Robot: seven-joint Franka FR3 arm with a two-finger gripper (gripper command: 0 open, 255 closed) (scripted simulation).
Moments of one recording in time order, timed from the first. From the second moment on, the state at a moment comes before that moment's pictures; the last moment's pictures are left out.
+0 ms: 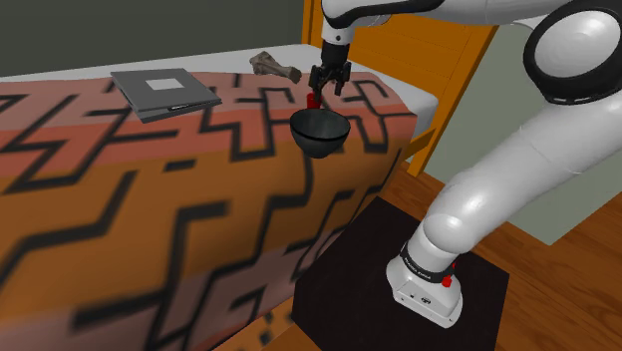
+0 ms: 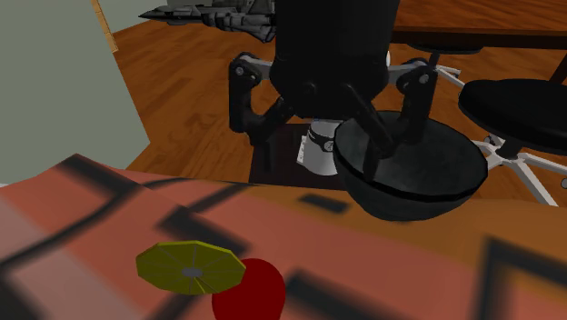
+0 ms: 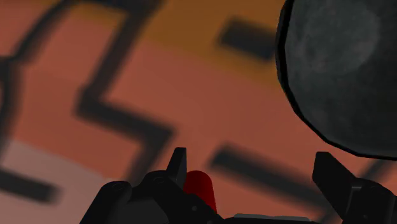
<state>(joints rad) -0.04 -0.25 -0.16 -2.05 -0.03 1.82 -0.05</state>
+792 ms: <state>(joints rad) -0.07 0.03 -0.21 -1.79 -0.01 1.83 -0.18</state>
